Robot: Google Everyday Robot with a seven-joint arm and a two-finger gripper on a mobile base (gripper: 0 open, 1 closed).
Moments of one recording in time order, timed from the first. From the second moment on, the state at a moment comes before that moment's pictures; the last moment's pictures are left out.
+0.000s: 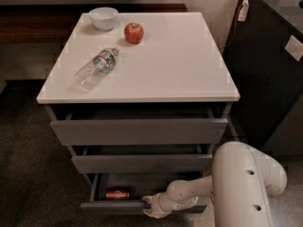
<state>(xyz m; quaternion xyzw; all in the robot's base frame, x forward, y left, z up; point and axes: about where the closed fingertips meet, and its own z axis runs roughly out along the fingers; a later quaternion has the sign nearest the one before) 0.451 0.003 0.187 -0.71 0.63 0.20 0.23</state>
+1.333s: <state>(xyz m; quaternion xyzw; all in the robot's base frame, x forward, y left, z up) 0.406 0.023 0.199 -0.72 0.61 0.24 0.23</state>
